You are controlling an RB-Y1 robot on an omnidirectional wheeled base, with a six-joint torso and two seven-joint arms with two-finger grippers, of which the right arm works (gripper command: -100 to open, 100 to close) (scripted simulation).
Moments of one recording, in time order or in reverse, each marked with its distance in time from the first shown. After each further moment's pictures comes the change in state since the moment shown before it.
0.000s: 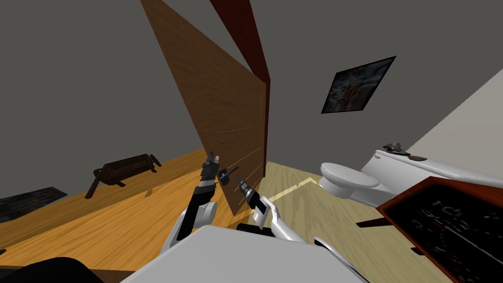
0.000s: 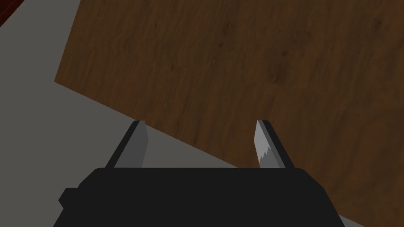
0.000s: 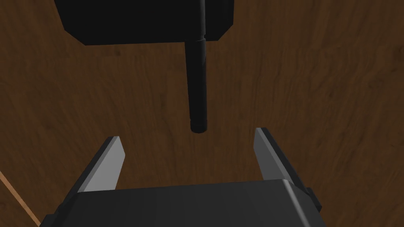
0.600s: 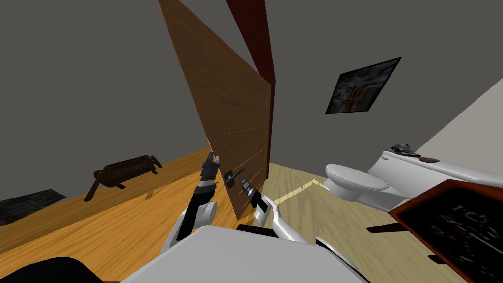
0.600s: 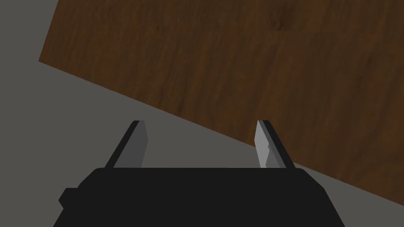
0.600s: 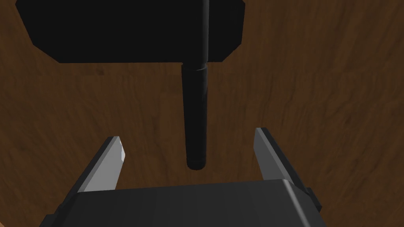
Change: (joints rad) arm 0.001 -0.009 -0.031 0.011 0.003 0.002 0.014
